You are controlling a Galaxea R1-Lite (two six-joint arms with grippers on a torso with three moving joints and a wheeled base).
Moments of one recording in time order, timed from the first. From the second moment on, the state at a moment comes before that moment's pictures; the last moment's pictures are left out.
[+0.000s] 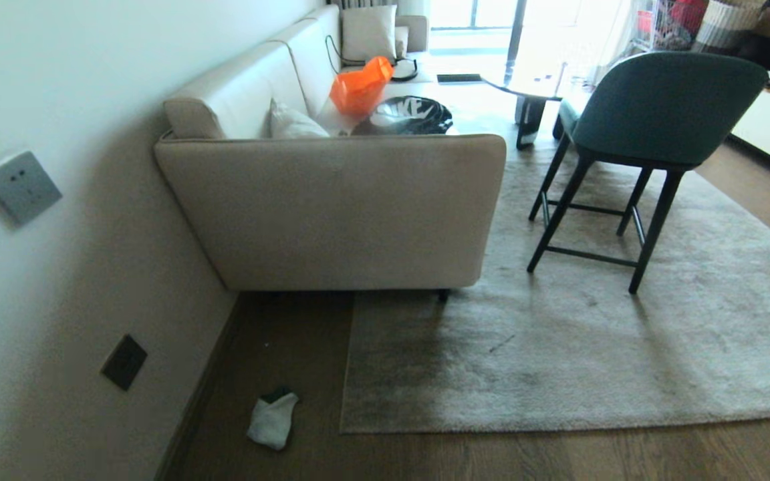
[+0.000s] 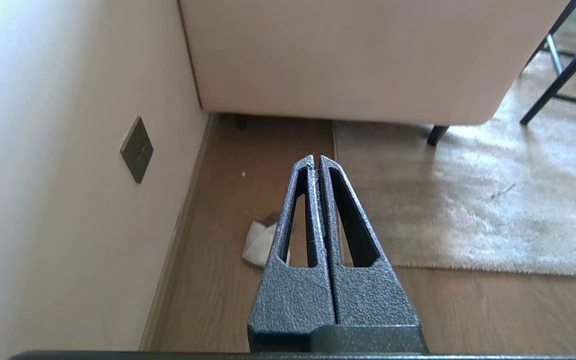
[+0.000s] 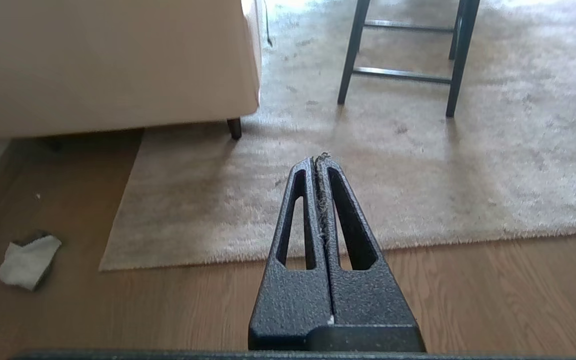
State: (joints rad) left arm 0.00 0.00 0.00 -0.01 0.02 -0.07; right arm 0.00 0.00 0.00 0.00 -0.04 0.05
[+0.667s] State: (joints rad) left arm 0.00 0.00 0.00 -0.01 0.02 -0.07; right arm 0.00 0.00 0.00 0.00 -0.04 0.05
